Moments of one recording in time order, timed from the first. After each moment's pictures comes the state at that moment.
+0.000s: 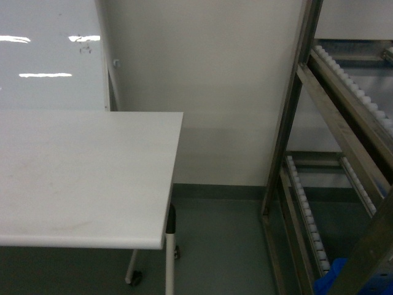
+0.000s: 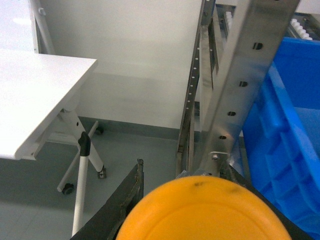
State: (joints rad) left arm -0.14 0.74 0.40 0.31 -0.13 -0.02; right arm 0.03 0.12 0.11 -0.18 -0.08 -0.04
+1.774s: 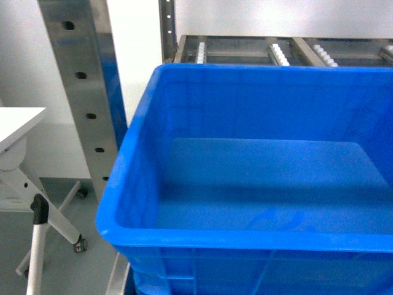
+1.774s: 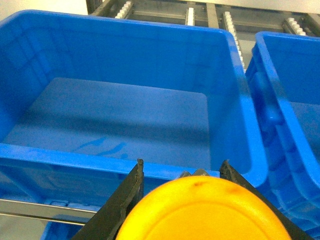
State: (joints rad) left arm -0.14 0.74 0.40 0.31 -0.13 -0.02; right arm 0.03 0.12 0.11 -0.18 -0.08 -0.04
